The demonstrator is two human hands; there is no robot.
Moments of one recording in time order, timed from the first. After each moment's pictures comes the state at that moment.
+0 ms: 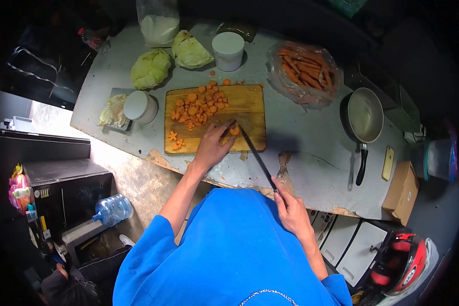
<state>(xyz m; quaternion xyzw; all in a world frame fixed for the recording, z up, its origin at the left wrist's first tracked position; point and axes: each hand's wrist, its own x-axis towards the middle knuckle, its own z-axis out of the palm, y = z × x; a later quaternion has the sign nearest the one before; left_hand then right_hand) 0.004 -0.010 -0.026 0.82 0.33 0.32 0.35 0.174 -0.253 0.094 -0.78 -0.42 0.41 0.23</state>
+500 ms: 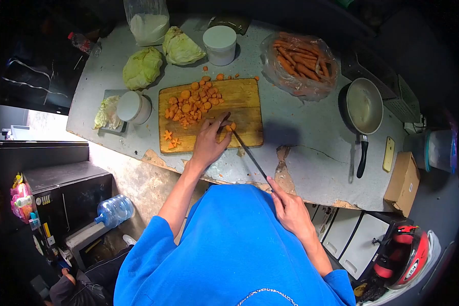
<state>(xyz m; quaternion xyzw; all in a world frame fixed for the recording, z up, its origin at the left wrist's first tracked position) 0.006 -0.009 -0.027 0.83 0.36 0.27 0.34 0.170 -0.258 0.090 -0.76 -0.48 0.37 0.23</state>
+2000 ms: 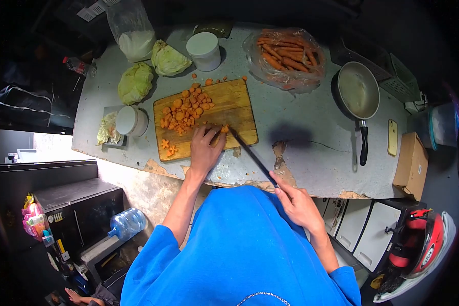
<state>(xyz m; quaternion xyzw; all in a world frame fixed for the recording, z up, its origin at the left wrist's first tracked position) 0.010 -0.022 -0.022 0.84 0.38 0.31 0.24 0.188 -0.264 0.099 -0.76 -0.42 0.45 0.22</state>
